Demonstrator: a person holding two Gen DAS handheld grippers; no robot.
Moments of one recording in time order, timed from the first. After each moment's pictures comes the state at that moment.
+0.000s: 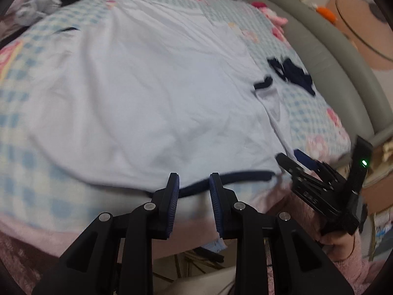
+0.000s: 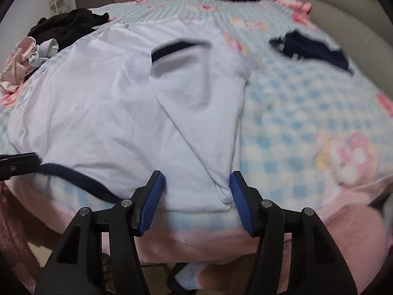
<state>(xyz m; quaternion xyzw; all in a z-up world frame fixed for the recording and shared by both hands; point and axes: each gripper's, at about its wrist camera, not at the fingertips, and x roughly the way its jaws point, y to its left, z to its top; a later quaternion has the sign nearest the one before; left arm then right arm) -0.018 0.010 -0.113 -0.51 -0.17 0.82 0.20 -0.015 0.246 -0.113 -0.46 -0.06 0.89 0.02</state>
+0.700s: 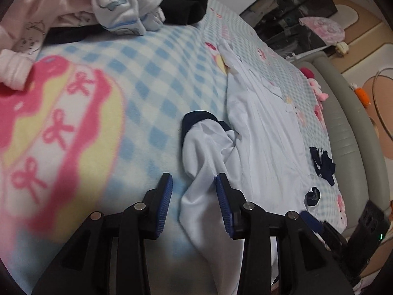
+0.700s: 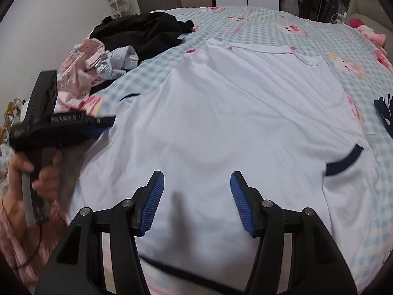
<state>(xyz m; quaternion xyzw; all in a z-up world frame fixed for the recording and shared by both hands) -0.133 -0.141 -0.144 -0.47 -0.30 0.82 0.12 -0.109 0.105 -0.097 -0.46 -0.02 0.87 -0.18</state>
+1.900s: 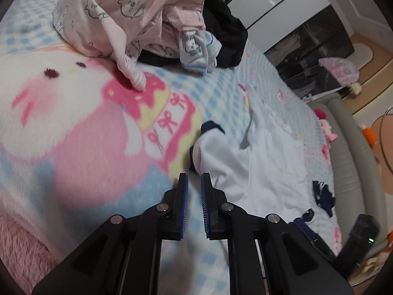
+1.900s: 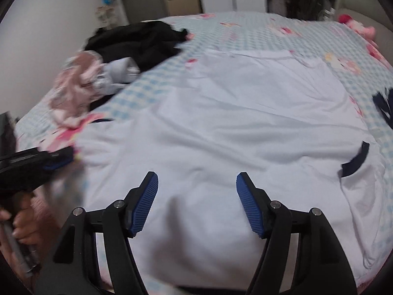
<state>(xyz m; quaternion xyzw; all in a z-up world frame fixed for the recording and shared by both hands) -0.060 -0.201 -0.122 -0.42 -0.35 0.84 0.02 -0.100 0.061 -0.080 -0.44 0.00 0.88 -0.17</state>
